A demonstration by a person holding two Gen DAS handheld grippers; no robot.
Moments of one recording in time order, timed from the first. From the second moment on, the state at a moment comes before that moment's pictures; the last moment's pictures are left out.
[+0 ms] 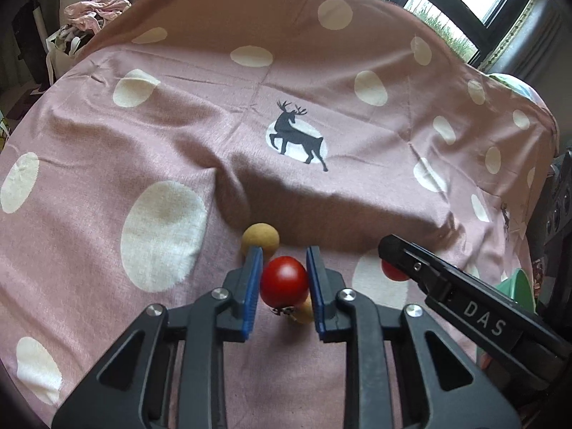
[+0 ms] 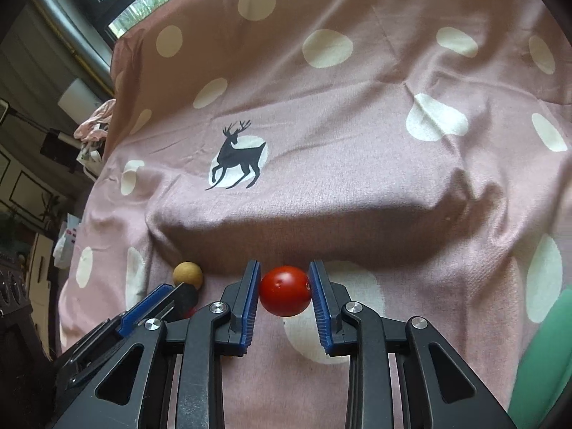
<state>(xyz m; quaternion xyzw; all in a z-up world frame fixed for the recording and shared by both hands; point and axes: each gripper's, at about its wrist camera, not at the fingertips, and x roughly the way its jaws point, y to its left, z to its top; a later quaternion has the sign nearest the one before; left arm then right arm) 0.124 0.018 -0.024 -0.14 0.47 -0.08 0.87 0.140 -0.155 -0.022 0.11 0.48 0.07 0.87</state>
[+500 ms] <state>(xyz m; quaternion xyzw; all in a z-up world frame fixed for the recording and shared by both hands) 0.019 -0.009 0.062 -0.13 0.36 -0.12 0.92 0.026 -0.199 0.059 0.14 0.37 0.10 0.91</state>
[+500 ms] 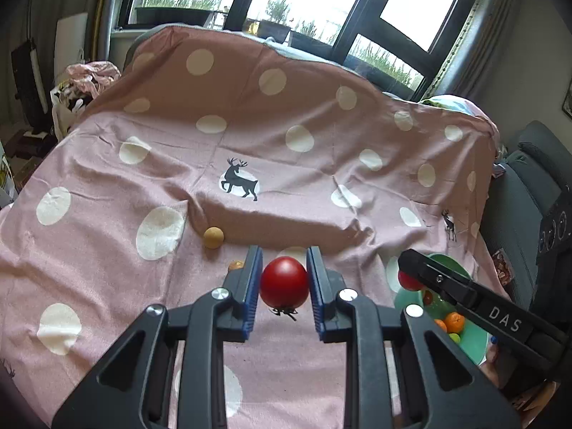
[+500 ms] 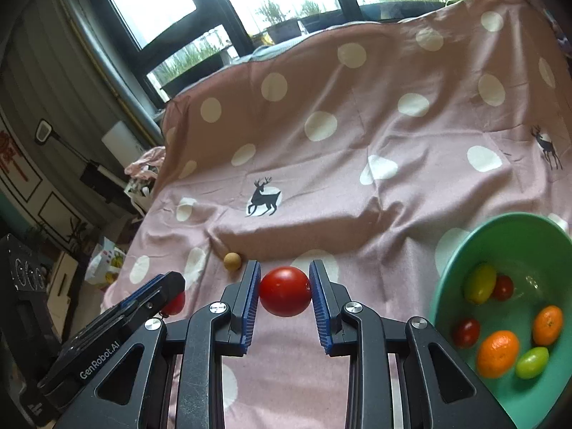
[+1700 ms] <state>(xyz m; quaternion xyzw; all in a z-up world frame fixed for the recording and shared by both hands) -0.050 -0.195 0.075 -0.06 0.33 -0.28 0.90 -0.071 -0.370 0.062 0.23 0.28 -0.05 0.93</state>
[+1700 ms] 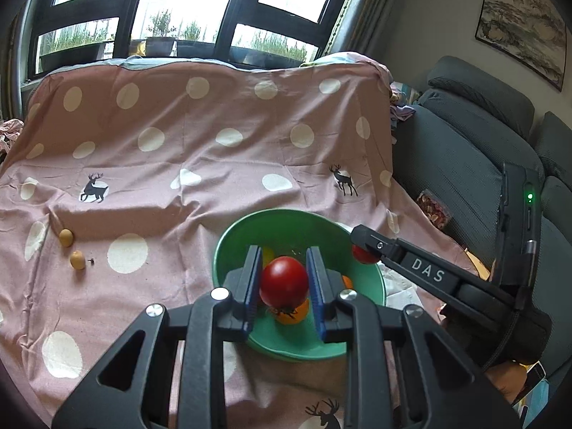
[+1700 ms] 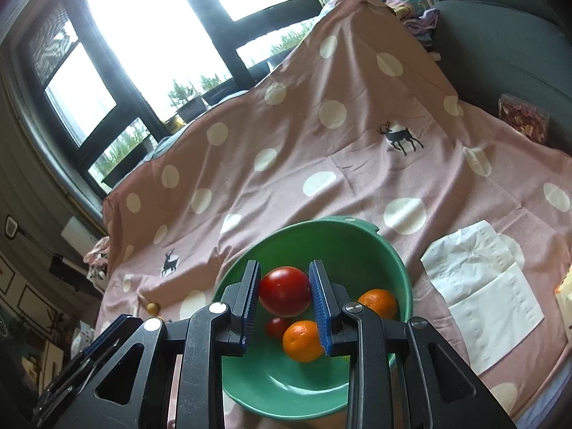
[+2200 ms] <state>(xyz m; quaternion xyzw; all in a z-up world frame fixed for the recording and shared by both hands) -0.023 -0.226 0.030 -0.06 0.40 -0.29 0.86 -0.063 -0.392 0.045 0.25 0.31 -0.07 0.91</state>
